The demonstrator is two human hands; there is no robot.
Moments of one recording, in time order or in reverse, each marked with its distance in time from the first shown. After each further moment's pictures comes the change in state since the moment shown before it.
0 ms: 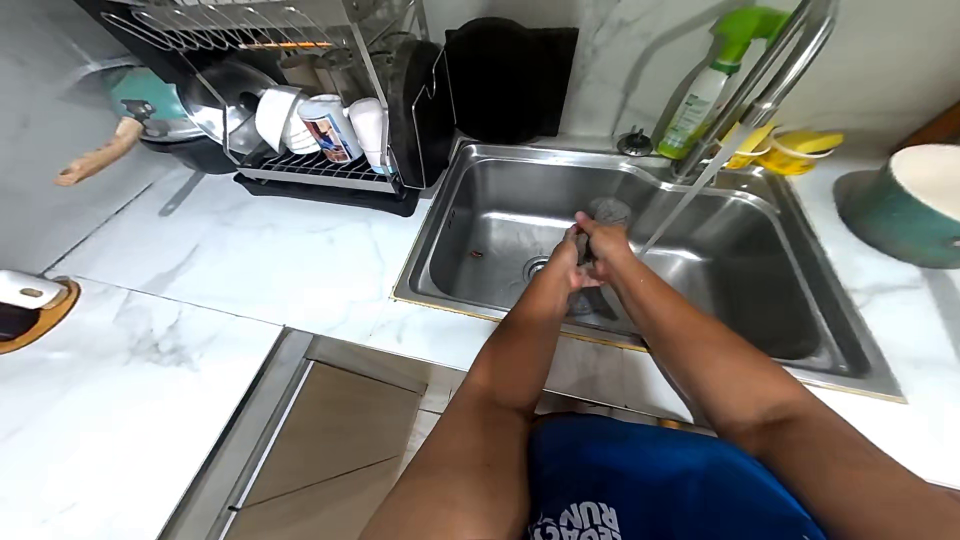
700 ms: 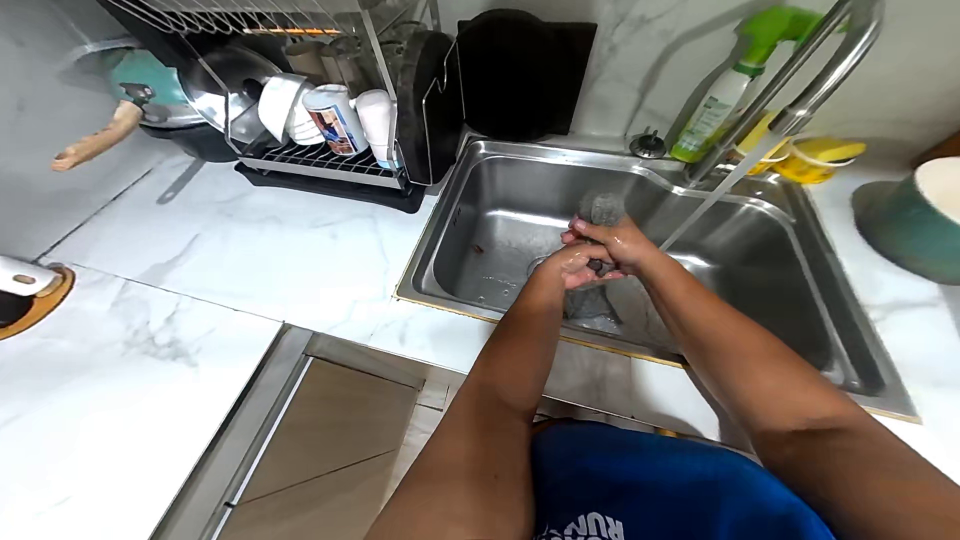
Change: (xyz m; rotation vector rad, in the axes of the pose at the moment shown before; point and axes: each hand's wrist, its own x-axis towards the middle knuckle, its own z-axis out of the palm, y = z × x) left_hand -0.004 0.011 -0.016 0.200 -0.424 0.214; right_hand -0.005 -0.031 -0.021 -0.149 -0.512 -0.342
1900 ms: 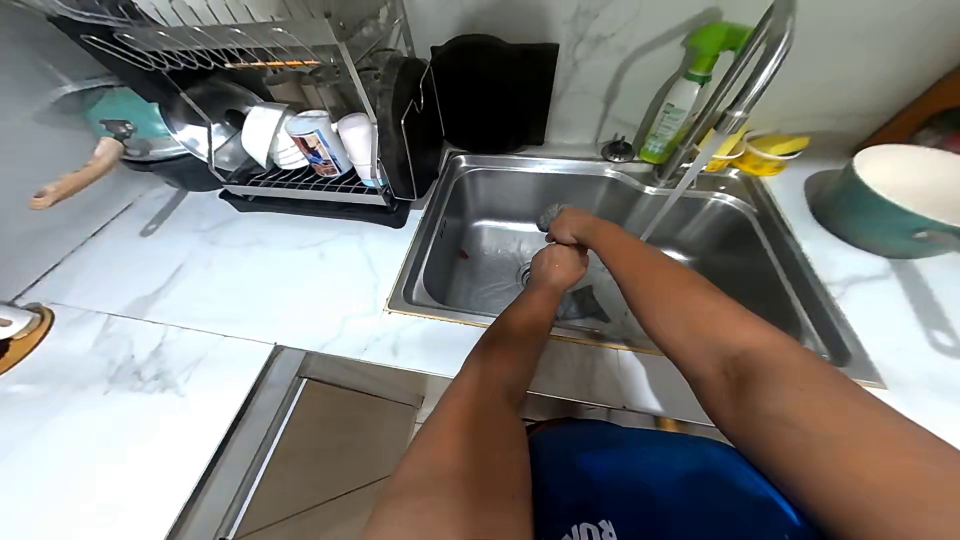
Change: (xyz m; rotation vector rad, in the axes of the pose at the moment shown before) left_hand -0.006 0.002 0.015 1.566 0.378 0.025; right_hand 0.047 -0.039 0.030 -0.965 -0.111 0.448
